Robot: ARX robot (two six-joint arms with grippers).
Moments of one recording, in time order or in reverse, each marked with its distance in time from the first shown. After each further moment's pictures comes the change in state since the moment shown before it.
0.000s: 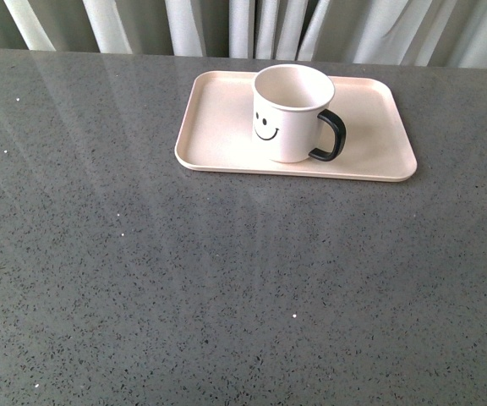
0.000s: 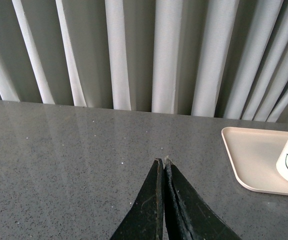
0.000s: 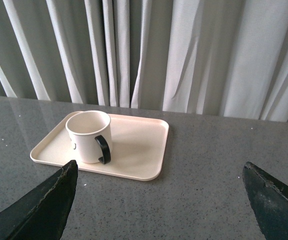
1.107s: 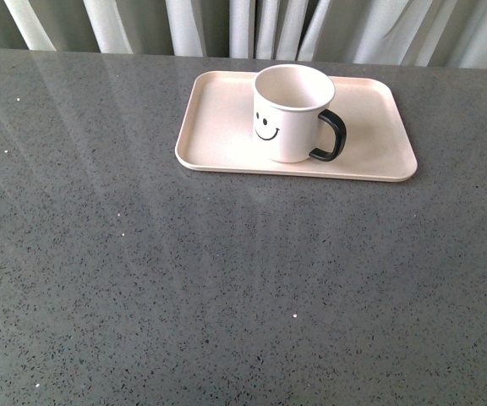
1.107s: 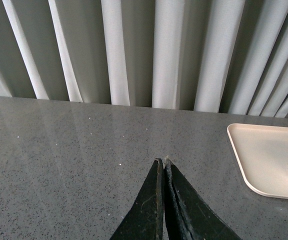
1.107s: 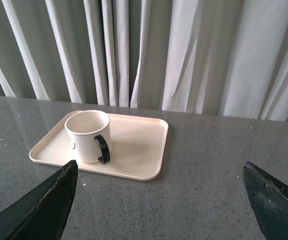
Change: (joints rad) left arm 0.000 0.566 0.011 0.530 0.000 0.000; right arm 0.000 0.000 0.000 0.000 0.000 0.000
